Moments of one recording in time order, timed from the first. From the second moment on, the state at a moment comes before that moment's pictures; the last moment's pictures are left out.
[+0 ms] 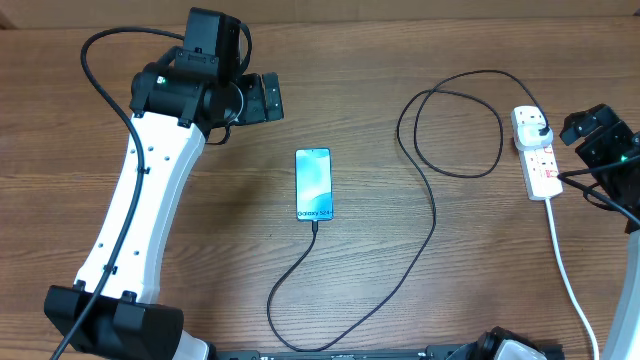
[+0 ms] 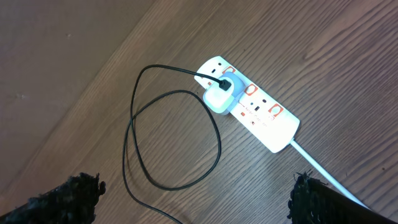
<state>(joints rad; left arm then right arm) -0.24 1.70 1.78 -1.13 0.01 -0.38 -0.45 1.23 1.34 -0.95 -0.17 0.46</state>
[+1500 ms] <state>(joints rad) -0.03 0.34 0.13 0.49 0.10 -0.08 -0.45 1.23 1.34 -0.95 -0.16 0.46</state>
